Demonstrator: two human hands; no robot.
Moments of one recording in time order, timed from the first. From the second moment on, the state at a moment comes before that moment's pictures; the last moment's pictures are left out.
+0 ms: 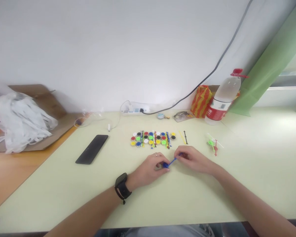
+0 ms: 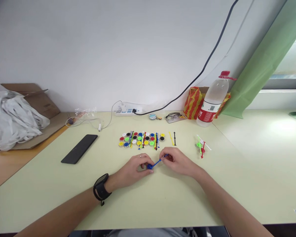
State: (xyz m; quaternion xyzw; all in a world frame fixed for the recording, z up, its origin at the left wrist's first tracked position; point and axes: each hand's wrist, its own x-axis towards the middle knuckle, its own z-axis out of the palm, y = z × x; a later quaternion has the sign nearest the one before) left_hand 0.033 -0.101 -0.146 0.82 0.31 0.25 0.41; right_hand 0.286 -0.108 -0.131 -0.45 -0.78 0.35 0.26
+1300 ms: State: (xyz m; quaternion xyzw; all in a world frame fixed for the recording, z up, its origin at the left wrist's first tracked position) left_hand 0.037 -0.101 -0.145 0.77 0.33 0.29 0.45; right_hand 0.274 -0.113 -0.137 -0.41 -0.79 0.39 0.26
